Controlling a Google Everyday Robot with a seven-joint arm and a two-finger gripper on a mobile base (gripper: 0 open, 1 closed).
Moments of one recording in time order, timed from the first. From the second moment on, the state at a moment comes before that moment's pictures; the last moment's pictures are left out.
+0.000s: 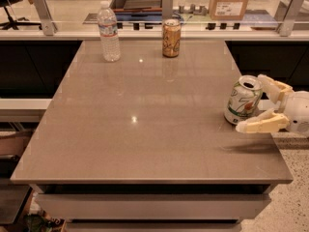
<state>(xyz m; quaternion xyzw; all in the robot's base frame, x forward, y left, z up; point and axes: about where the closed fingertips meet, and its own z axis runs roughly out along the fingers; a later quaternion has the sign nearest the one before) 0.515 -0.236 0.876 -0.38 0.66 0.28 0.59</state>
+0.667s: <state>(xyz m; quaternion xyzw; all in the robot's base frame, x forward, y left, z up) 0.514 -0.230 0.880 -0.37 0.63 0.29 0.62</state>
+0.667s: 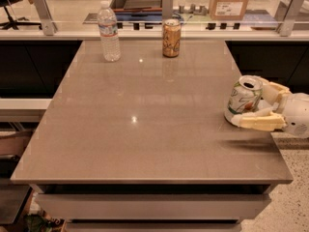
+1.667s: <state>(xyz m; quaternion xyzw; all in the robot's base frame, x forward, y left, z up) 0.516 -0.223 0.881 -0.37 0.63 0.30 0.62</state>
